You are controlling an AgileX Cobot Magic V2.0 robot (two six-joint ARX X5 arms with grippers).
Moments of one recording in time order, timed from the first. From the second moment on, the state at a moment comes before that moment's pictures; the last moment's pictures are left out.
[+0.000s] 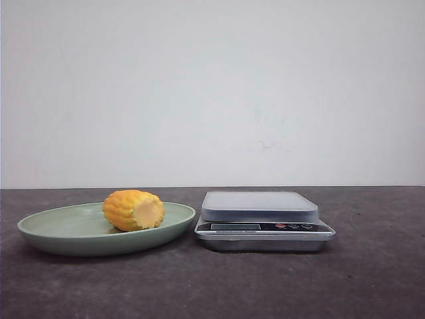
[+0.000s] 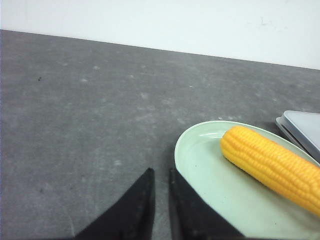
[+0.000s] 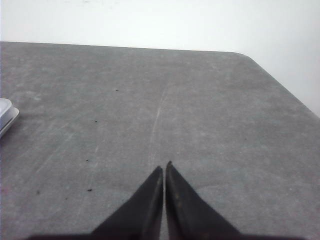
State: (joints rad) left arm -0.12 0.00 0.03 -0.18 0.05 -0.15; right arm -0.14 0.01 0.02 -0.17 -0.08 -0.02
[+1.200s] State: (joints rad) left arm -0.12 0.01 0.11 -0.24 0.34 -0.56; right arm -0.14 0.01 0.01 0.24 -0.50 0.41
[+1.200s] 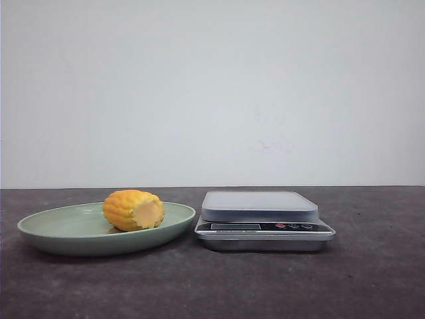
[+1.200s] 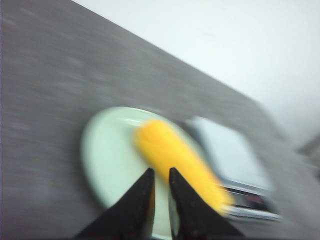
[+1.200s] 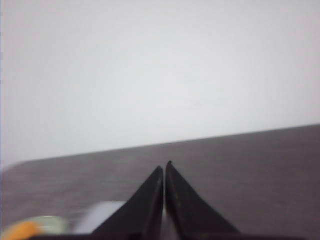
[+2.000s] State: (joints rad) left arm -0.12 0.78 1.23 -0.68 0.39 -0.28; right arm -0.11 0.39 0.97 -0.52 -0.34 0.17
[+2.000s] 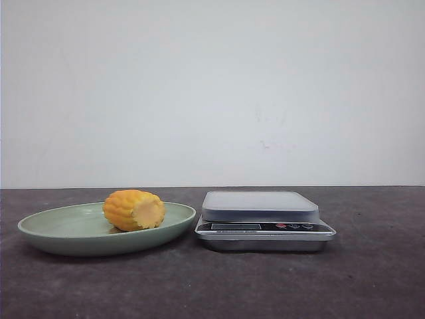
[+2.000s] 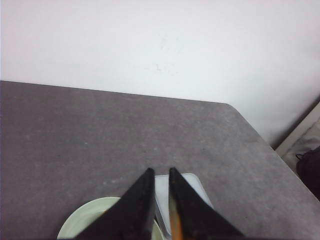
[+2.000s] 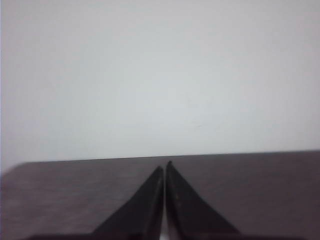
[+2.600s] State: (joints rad) left arm -0.12 0.85 1.35 -0.86 0.41 -0.24; right arm -0.07 0.45 1.09 -0.53 -0.39 0.01
